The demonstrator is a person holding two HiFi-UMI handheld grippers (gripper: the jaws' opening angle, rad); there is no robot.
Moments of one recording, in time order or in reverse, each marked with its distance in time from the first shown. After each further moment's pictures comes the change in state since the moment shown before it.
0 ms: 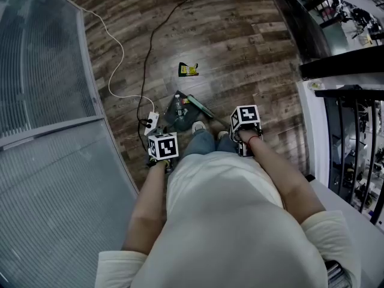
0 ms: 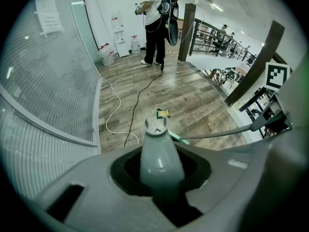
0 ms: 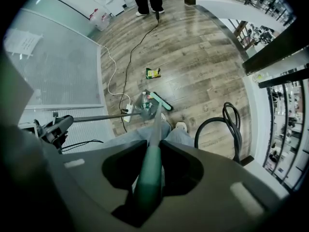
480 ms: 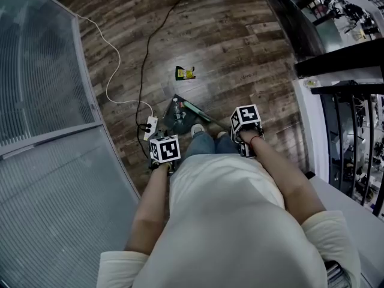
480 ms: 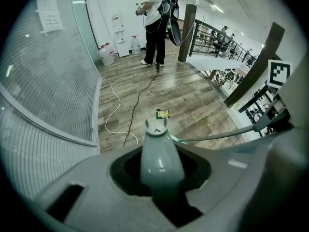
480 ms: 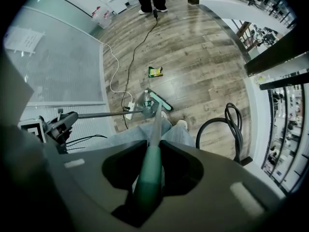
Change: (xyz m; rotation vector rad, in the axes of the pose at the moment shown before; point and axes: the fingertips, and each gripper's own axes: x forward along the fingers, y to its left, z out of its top) left arm -0.002 0.001 0.000 -0.009 -0.002 -0.008; right arm -0.012 0.007 -0.007 -0.027 0.022 0.005
